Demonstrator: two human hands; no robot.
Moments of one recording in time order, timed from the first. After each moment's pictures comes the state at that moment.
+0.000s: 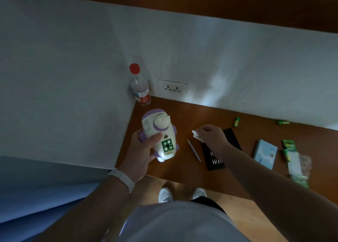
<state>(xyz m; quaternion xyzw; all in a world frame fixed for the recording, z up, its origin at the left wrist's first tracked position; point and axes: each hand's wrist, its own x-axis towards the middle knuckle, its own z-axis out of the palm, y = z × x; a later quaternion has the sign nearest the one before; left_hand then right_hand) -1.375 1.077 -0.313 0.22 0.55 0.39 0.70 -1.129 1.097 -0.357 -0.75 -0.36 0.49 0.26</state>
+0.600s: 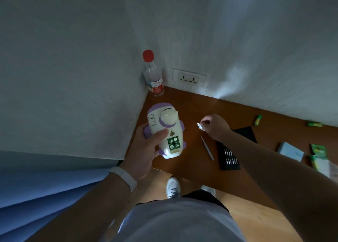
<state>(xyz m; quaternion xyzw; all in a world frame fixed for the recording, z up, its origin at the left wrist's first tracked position) -1.389 1.077 -0.319 0.24 0.56 0.39 0.69 -1.131 1.153 -0.423 -0.68 -0.63 0.36 0.08</state>
